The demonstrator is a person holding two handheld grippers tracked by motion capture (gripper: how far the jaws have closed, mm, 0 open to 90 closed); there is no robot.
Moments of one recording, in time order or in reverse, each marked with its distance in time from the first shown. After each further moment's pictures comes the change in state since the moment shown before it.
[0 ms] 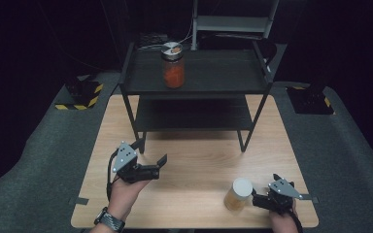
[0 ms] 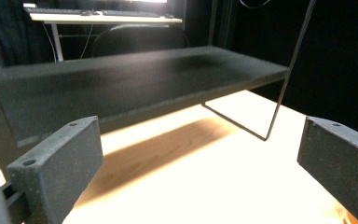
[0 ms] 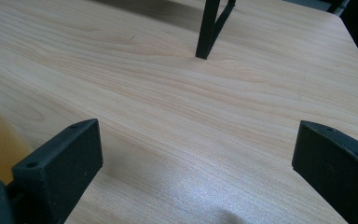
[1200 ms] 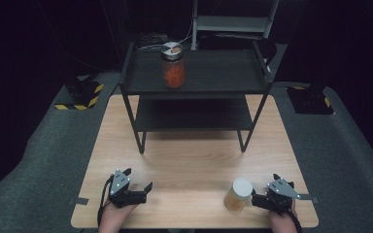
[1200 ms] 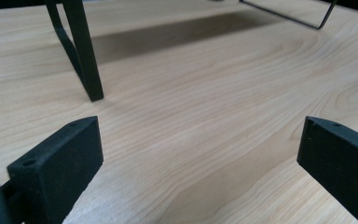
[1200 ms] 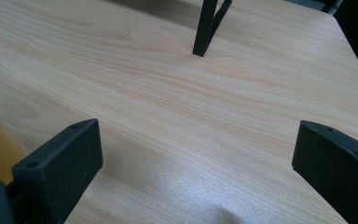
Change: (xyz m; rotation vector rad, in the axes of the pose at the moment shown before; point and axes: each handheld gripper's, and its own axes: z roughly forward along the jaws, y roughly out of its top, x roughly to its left) left arm 0.019 -0.080 -0.020 0.244 0.083 -0.005; right arm 0.006 0.003 0.001 0.014 -0.025 -0.017
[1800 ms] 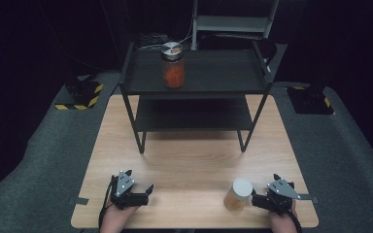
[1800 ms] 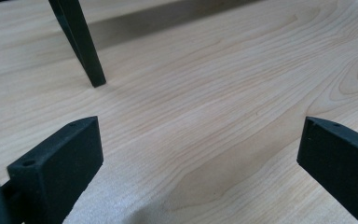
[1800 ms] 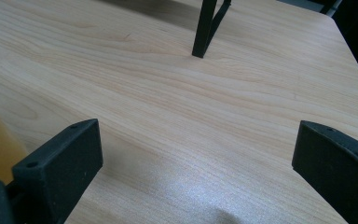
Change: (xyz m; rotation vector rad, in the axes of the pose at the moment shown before) left arm -0.013 0.007 0.004 0.058 0.042 0.054; right arm 0.000 -0.001 -0.001 -0.007 -0.001 0.006
